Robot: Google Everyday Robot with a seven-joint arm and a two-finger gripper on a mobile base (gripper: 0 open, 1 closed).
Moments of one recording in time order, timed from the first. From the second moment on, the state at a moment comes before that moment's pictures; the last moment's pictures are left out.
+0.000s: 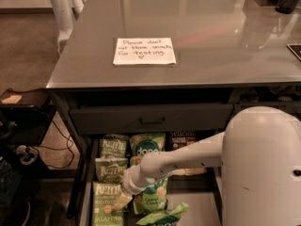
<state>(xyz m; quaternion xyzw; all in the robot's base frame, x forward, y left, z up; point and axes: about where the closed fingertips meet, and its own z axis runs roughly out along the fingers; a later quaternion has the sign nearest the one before) 0.446 0.132 0.403 -0.65 0.68 0.26 0.23</state>
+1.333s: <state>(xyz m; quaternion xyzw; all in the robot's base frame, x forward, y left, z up) 0.424 0.130 0.482 -0.66 0.66 0.26 0.24</state>
